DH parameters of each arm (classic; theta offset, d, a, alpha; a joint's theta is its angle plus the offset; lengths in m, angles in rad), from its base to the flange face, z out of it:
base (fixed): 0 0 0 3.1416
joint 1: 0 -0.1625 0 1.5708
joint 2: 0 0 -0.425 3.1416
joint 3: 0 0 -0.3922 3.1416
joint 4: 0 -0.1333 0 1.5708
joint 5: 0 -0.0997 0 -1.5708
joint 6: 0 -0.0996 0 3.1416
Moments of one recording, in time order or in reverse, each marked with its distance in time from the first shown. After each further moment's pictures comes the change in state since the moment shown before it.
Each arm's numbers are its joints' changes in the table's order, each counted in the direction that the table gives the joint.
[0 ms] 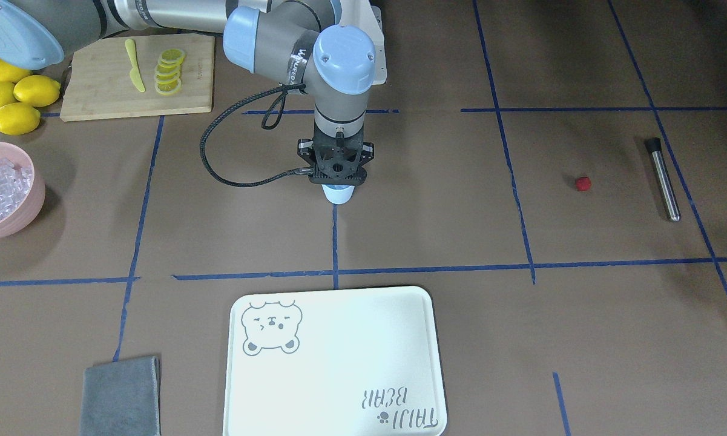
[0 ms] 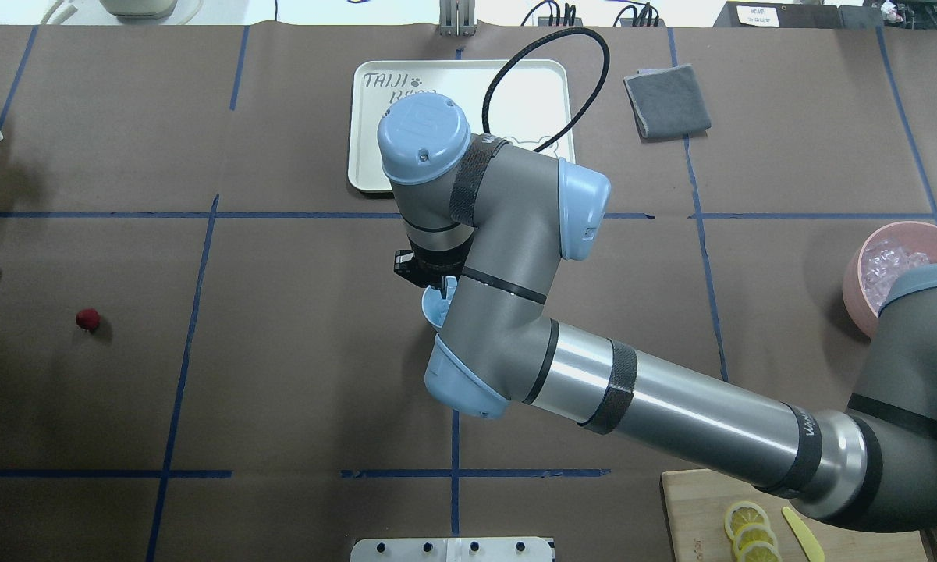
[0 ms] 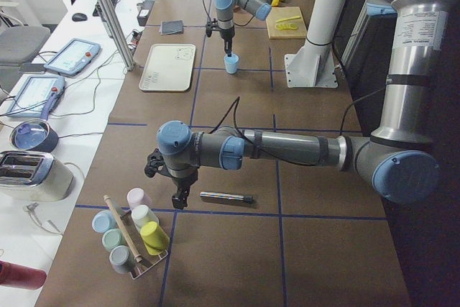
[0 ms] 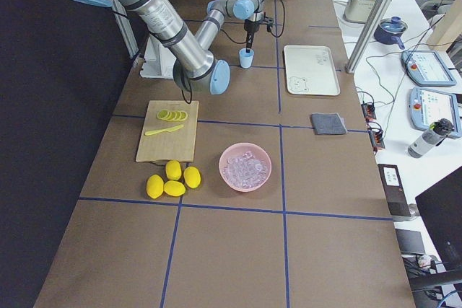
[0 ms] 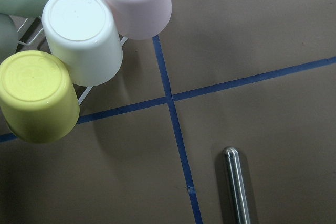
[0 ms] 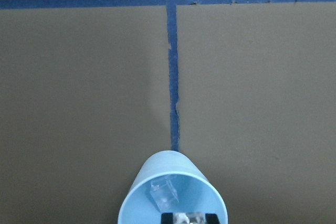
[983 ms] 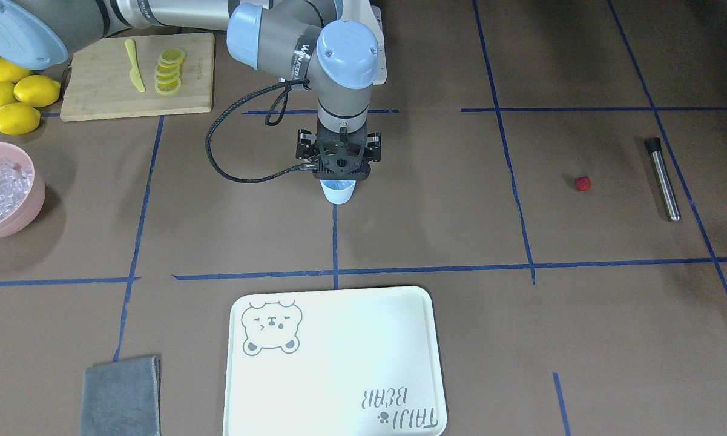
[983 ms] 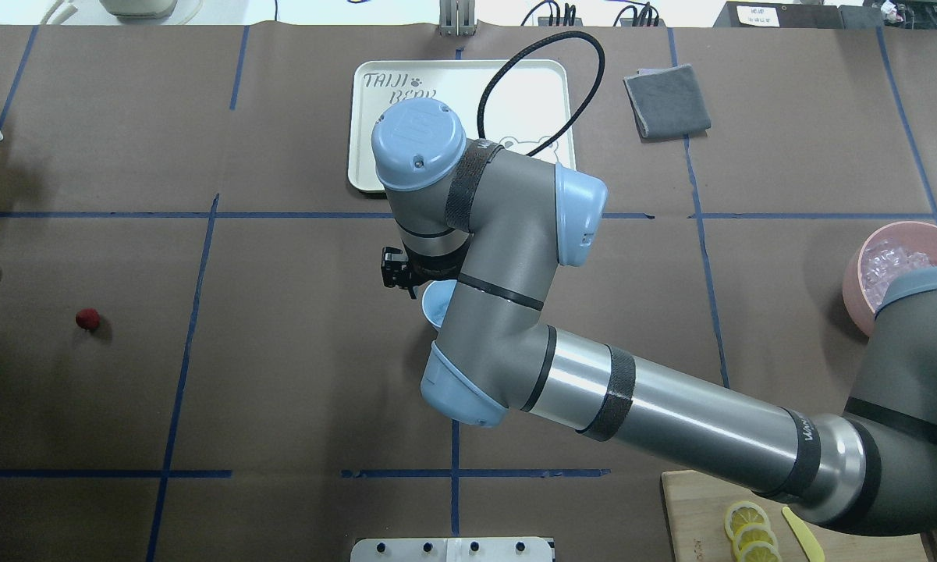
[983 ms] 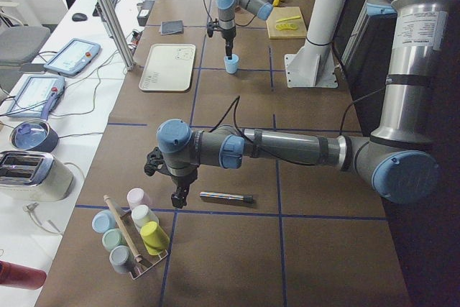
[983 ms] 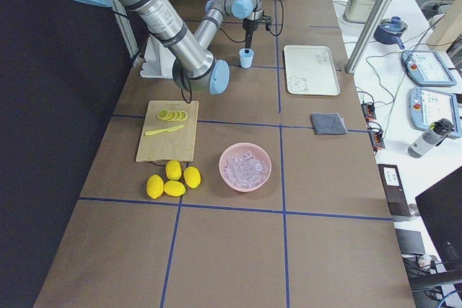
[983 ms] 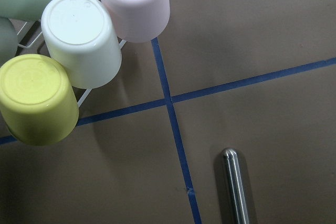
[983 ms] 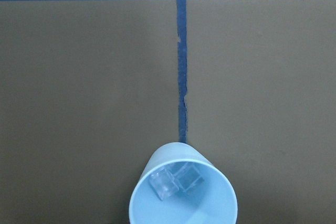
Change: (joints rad) left arm 0.000 0.002 -0.009 0.000 -0.003 0.000; right arm 0.005 -0.002 0.022 0.001 0.006 -0.001
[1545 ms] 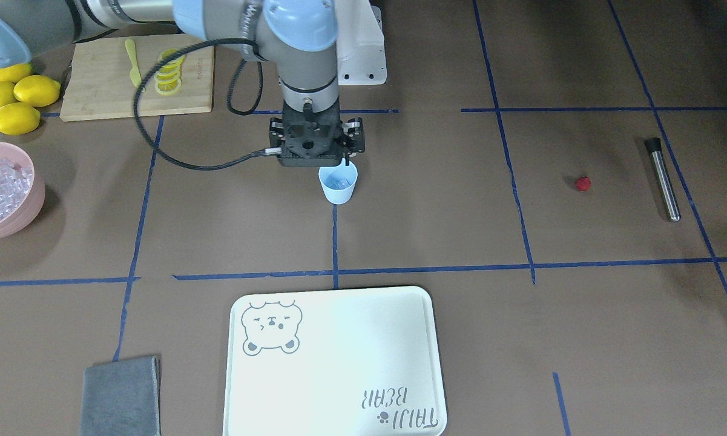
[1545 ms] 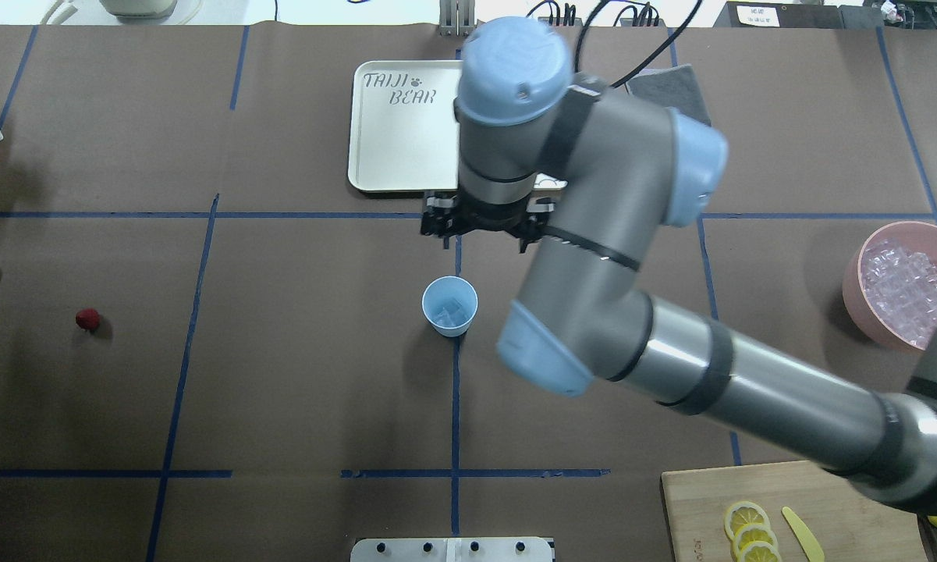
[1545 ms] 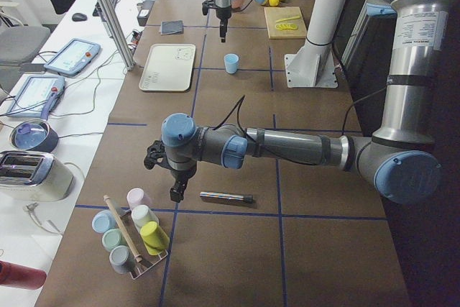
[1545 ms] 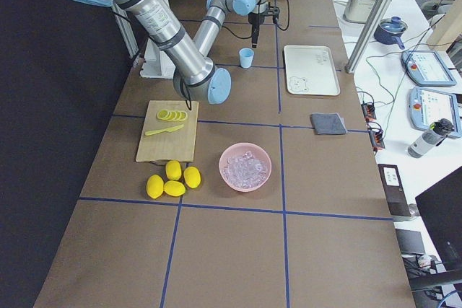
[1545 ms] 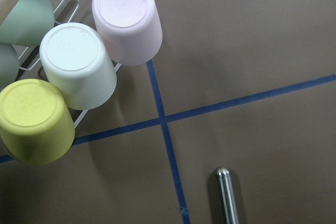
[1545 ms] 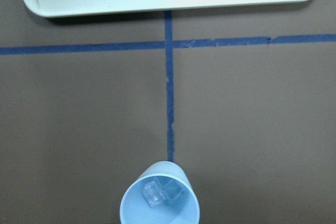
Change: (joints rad) left arm -0.033 -0.033 -0.047 0.137 -0.001 0.169; right arm -0.134 0.145 0.261 0.012 -0.031 0.047
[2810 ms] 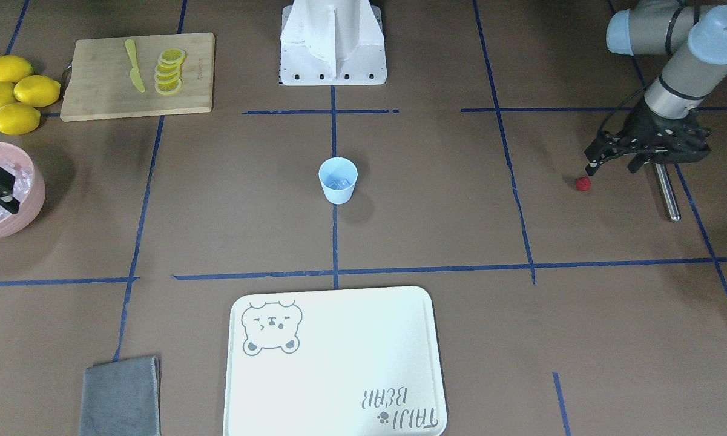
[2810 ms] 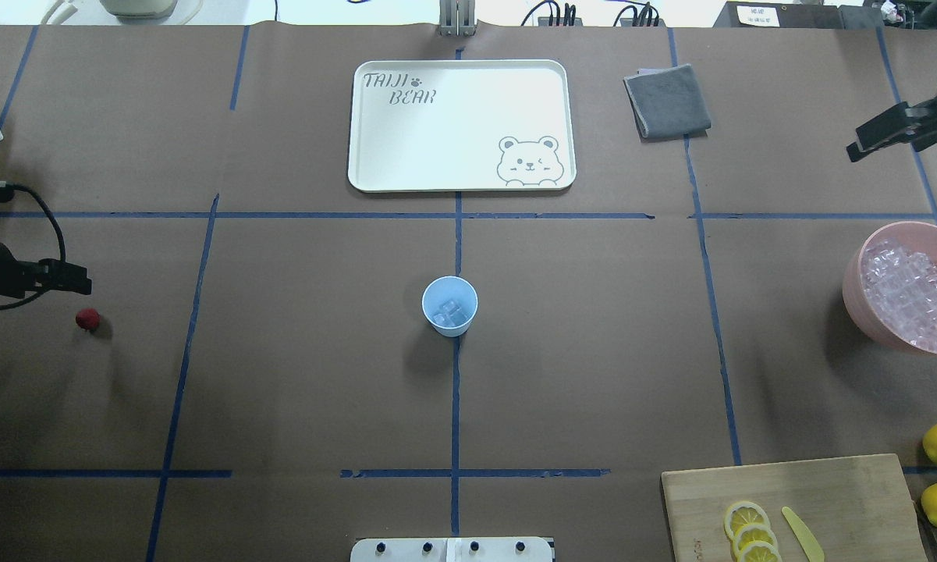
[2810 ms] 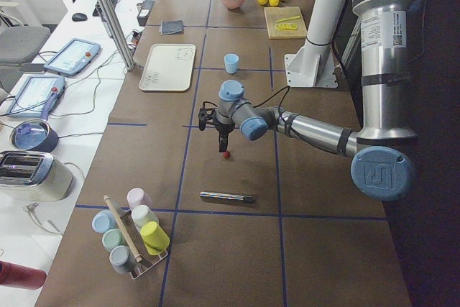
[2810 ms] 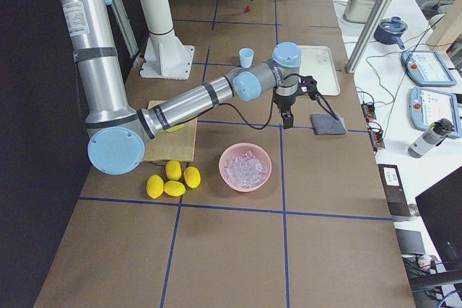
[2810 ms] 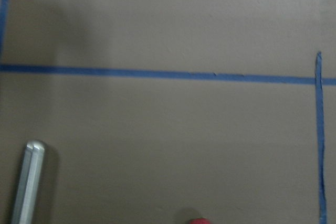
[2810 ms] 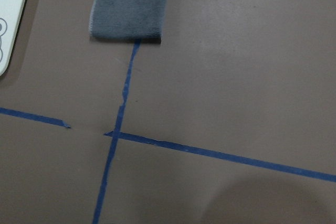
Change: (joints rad) left arm -0.633 -0.145 -0.210 0.403 -0.333 0.985; right arm -0.614 0.653 0.074 -0.331 -0.303 0.794
